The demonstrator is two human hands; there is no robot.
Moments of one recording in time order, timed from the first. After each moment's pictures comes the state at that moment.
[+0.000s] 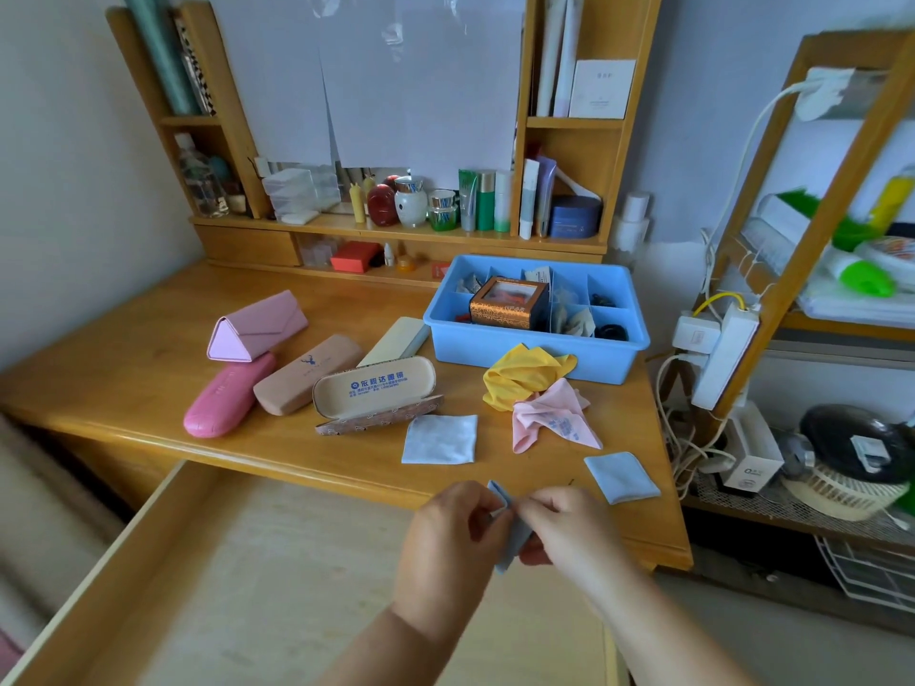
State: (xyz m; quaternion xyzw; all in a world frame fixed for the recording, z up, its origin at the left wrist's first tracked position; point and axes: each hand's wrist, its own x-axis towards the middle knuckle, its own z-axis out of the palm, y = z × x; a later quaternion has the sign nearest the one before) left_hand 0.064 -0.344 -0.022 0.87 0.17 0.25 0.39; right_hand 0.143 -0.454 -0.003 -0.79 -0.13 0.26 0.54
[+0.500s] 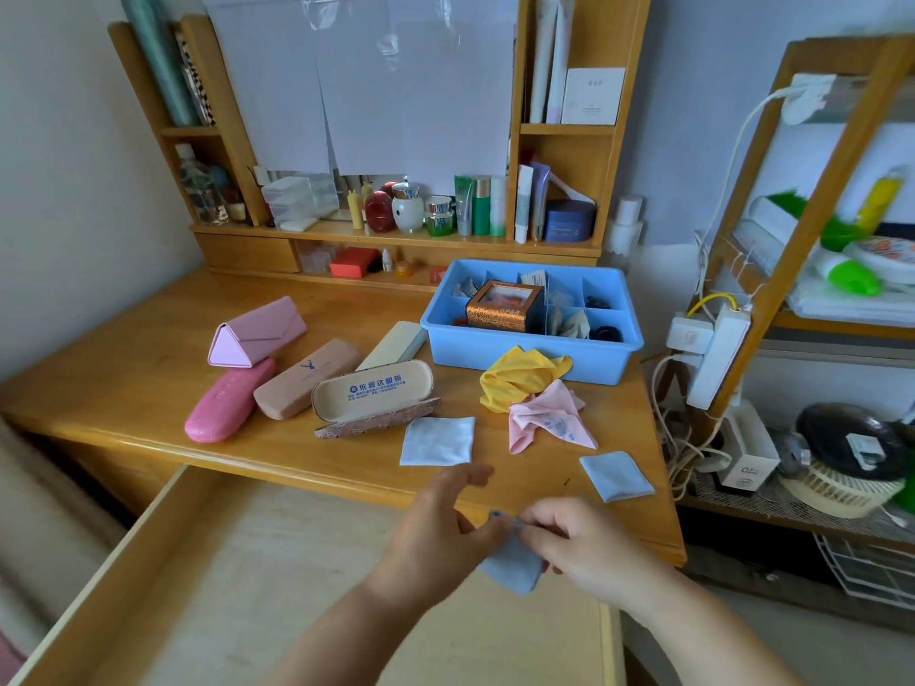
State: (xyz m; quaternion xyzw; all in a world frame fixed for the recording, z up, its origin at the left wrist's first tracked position) left_hand 0.059 -0.331 0.001 0.83 0.17 0.11 0.52; right_hand 0.146 -0.480 0.006 -0.81 -0.30 0.30 0.41
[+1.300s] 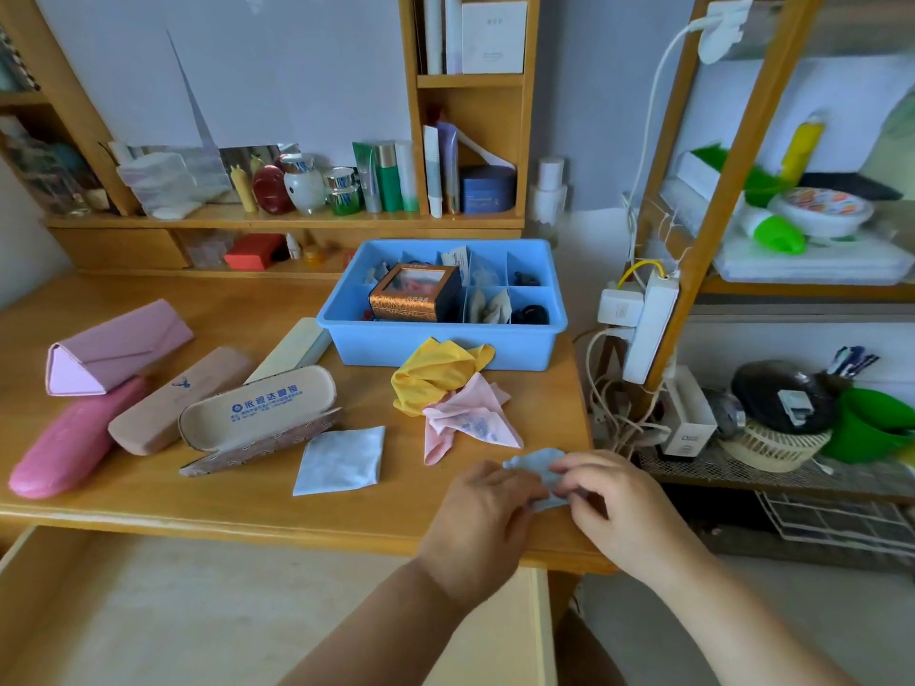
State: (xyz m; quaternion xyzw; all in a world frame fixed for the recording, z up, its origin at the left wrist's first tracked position) left_hand 0.165 -0.395 -0.040 0.94 -0.09 0.17 0.28; right_hand 0.239 -0.564 -0.034 -0.88 -0.35 0.01 0.31
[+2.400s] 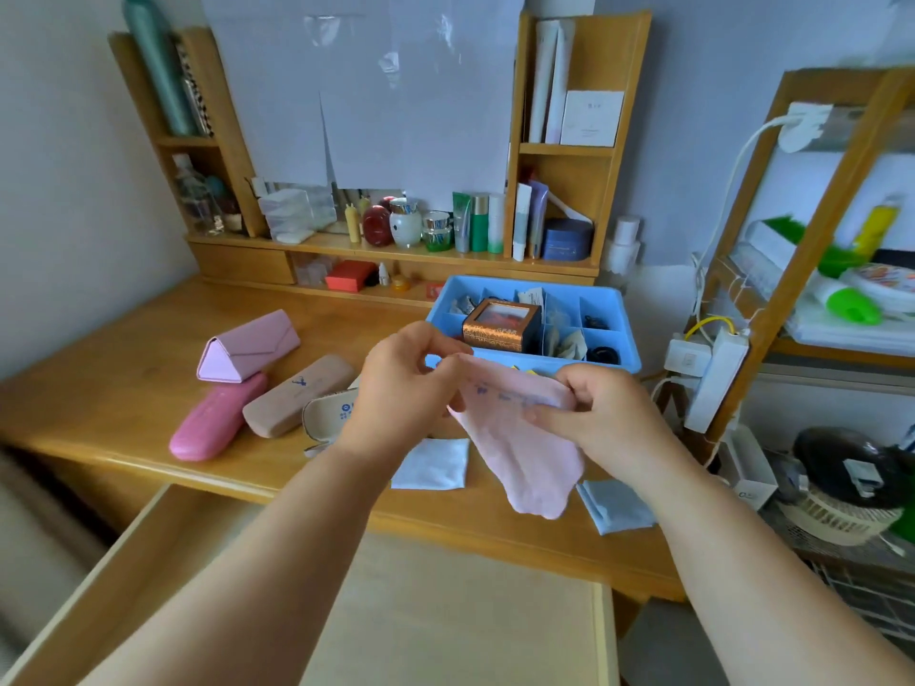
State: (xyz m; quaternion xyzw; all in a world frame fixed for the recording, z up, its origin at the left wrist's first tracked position) left_hand 0.121 -0.288 0.108 0.79 0.16 0.28 0.52; right_hand 0.213 -0.460 0.087 -0.82 -0.31 0.06 0.48
